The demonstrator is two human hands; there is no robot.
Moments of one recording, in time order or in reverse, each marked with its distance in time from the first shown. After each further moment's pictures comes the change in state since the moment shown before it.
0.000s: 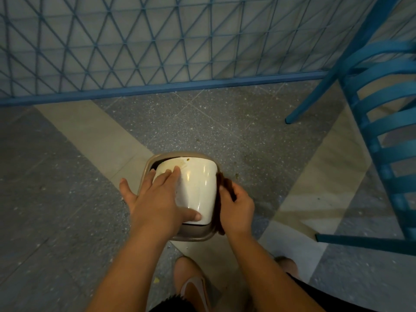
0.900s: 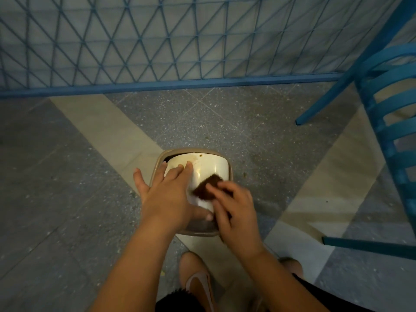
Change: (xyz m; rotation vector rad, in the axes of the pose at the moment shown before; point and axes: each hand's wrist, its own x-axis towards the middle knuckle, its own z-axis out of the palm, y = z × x) left_hand 0.000 -0.009 -0.001 -0.013 -0.029 0.063; right_hand -0.028 -0.005 -0.013 -0.432 -0.229 -0.709
